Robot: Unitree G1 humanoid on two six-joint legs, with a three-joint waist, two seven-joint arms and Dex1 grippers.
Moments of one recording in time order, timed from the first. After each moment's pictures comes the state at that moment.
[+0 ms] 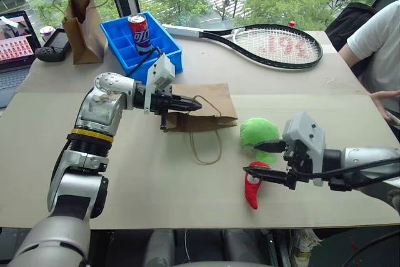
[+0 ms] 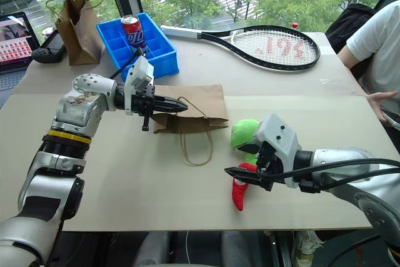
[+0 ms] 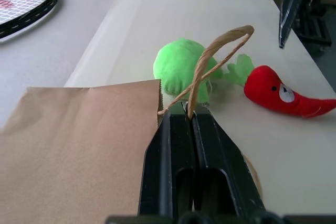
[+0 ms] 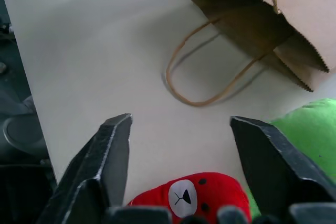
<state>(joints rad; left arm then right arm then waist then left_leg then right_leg) -0.92 0.53 -0.13 0.29 -0.33 0.51 -1.35 -0.20 -1.00 -0.16 -0.80 1.00 1.04 0.54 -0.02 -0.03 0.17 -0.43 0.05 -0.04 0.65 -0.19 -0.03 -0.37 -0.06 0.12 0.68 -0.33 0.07</state>
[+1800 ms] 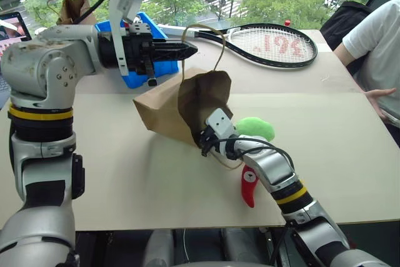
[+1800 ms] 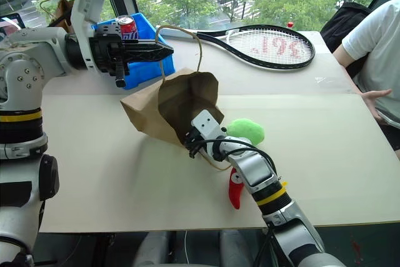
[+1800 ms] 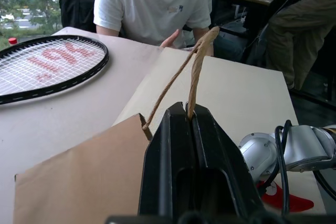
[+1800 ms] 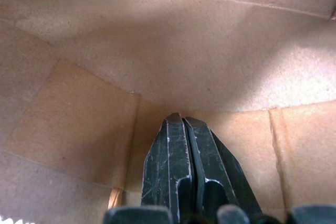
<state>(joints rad) -1.07 0.69 0.02 0.01 -0.63 0.98 -1.08 -0.54 -0.25 0.37 0.03 0.13 0.58 0.49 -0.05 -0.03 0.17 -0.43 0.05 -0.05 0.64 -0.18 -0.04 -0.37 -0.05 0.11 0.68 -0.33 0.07</state>
